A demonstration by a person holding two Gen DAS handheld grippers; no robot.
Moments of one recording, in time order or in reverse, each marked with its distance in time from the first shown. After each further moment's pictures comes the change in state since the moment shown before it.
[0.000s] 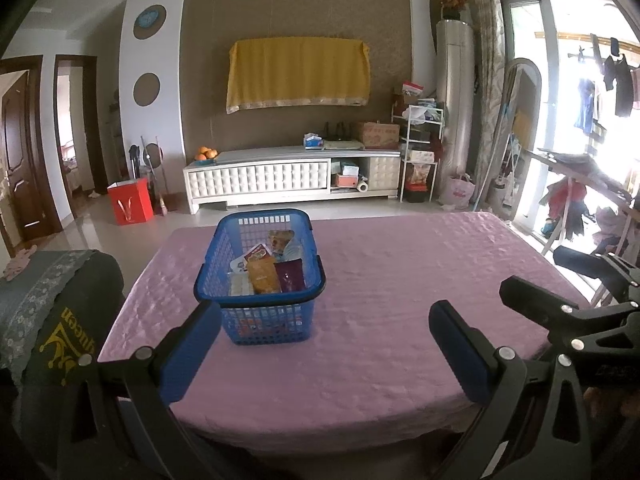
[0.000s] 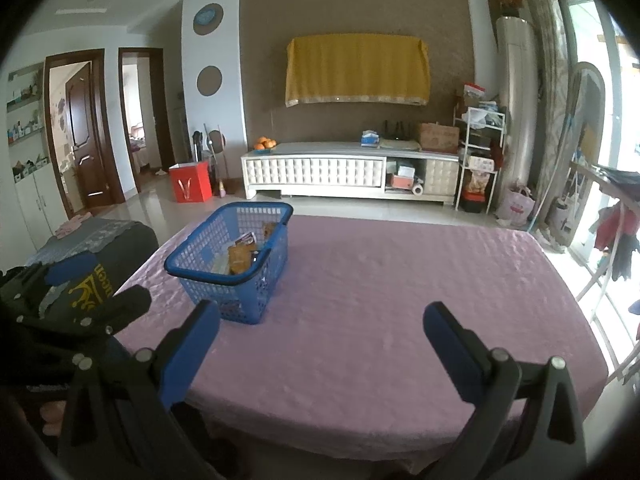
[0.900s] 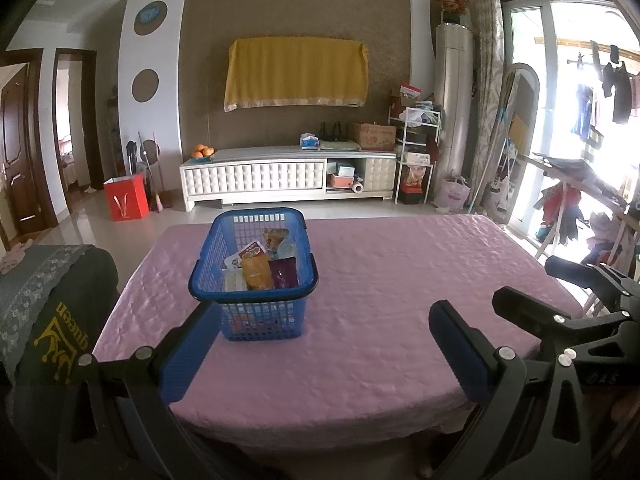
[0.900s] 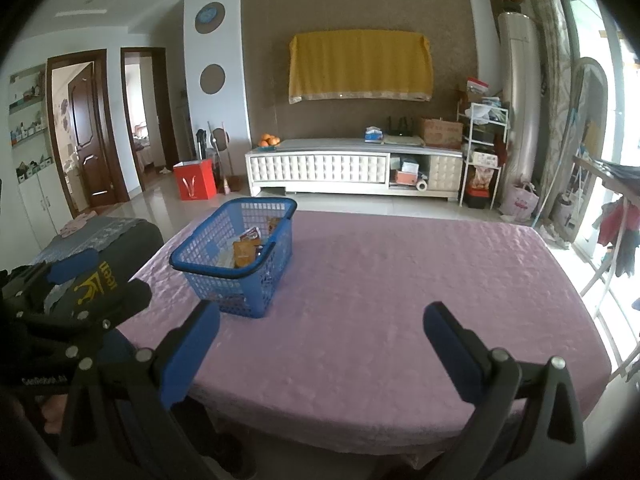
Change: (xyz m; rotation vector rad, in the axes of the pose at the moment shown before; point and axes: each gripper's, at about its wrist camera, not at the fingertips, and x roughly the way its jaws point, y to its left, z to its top) left arm -0.005 0.001 -0.002 -0.019 0.000 -0.023; right arm 0.000 -0.006 -0.008 0.002 0.009 0.017
